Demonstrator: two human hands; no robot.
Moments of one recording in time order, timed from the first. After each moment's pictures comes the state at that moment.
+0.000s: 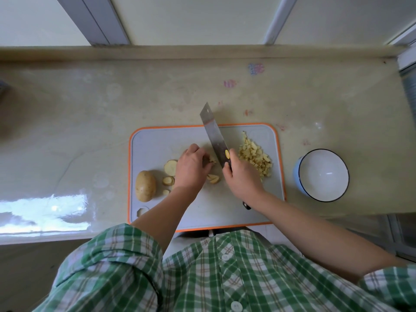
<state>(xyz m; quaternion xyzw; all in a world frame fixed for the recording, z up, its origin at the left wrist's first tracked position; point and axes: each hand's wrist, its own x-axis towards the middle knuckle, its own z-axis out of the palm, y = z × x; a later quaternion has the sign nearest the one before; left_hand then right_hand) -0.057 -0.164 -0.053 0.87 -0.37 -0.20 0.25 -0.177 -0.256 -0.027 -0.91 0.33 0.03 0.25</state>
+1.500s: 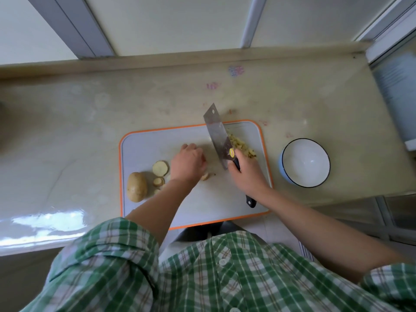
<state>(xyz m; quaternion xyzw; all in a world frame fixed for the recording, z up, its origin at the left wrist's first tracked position) -0.066 -0.179 -0.035 0.86 -0.46 -0.20 0.11 -0.218 -0.270 -0.023 -0.84 0.39 -0.03 0.38</state>
